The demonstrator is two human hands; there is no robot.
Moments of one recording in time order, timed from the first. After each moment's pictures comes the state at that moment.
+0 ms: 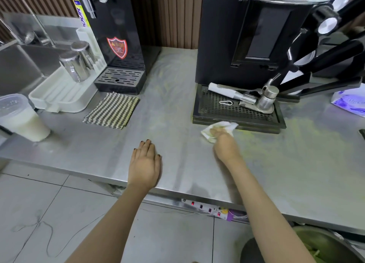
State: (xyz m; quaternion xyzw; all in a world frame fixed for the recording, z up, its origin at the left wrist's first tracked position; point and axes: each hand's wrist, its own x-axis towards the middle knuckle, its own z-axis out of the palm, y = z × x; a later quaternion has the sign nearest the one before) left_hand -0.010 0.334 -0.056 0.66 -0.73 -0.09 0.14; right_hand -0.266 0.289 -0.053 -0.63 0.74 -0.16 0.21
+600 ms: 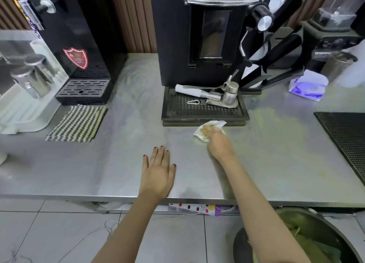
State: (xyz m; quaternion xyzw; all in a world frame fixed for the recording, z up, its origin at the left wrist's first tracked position) left_hand -0.105 0.355 -0.054 0.57 -0.81 -0.09 0.06; right_hand -0.329 0.308 -0.056 -0.60 0.75 -0.21 0.19
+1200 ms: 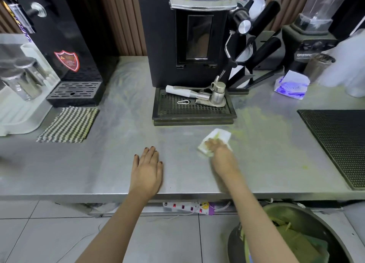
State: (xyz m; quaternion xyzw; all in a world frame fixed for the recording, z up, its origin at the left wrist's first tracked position) left_hand -0.103 0.362 -0.048 0.58 -0.80 -0.09 0.10; right_hand -0.338 0.378 -0.053 -0.56 0.79 -0.17 0.17
